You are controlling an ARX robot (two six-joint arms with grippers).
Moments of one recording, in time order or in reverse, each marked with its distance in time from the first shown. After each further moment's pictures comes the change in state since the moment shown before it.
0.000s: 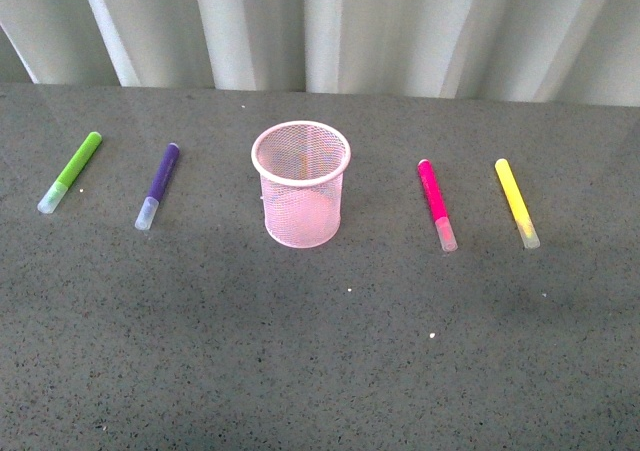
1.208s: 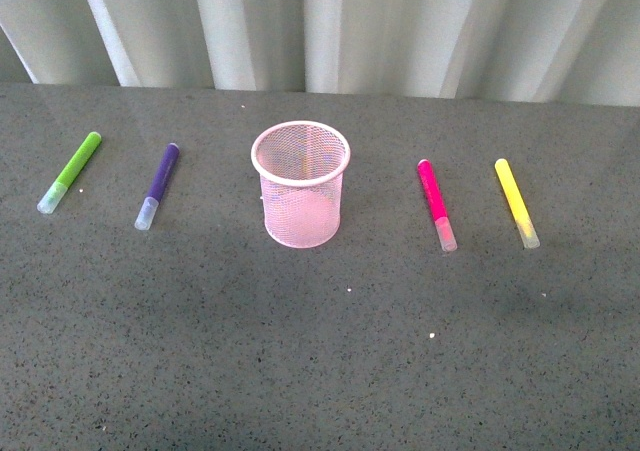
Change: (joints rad) left arm 0.000 0.000 0.000 0.000 0.000 0.000; right arm 0.000 0.000 0.000 0.000 0.000 0.000
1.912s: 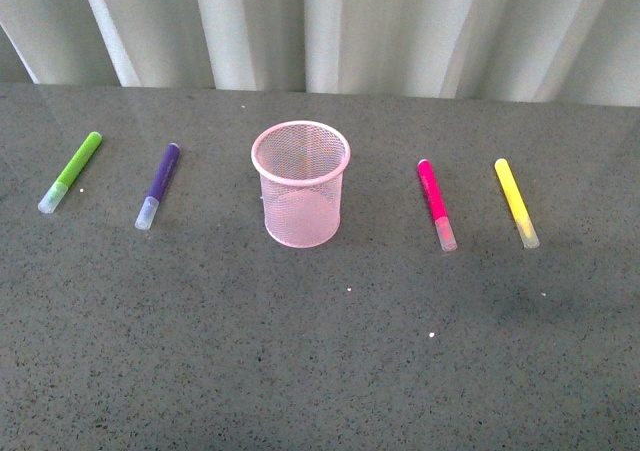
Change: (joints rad) left arm -0.159 0.752 0.333 0.383 -0.156 -0.160; right arm 0.000 0.000 0.000 0.000 0.000 0.000
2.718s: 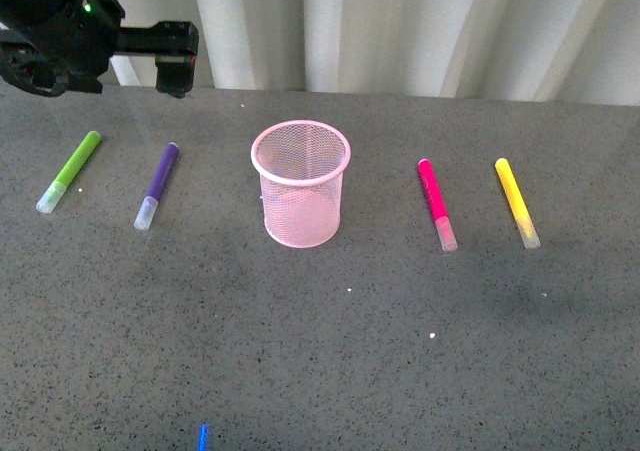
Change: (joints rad) left arm 0.055 1.374 1.073 -0.548 0.077 0.130; right arm 0.000 0.000 0.000 0.000 0.000 0.000
